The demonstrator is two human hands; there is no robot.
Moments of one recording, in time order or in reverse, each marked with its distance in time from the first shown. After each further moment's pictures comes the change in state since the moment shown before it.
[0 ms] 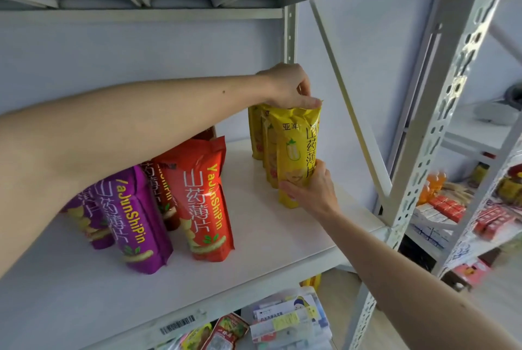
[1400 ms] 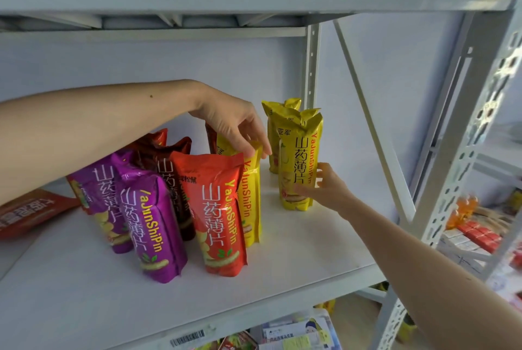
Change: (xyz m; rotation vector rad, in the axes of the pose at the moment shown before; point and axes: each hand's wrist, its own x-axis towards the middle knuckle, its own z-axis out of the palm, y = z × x) left_hand -0.081 -0.070 -0.052 -0.174 -0.656 0.075; right_hand 0.053 -0.014 -0.009 0.092 -0.342 0.011
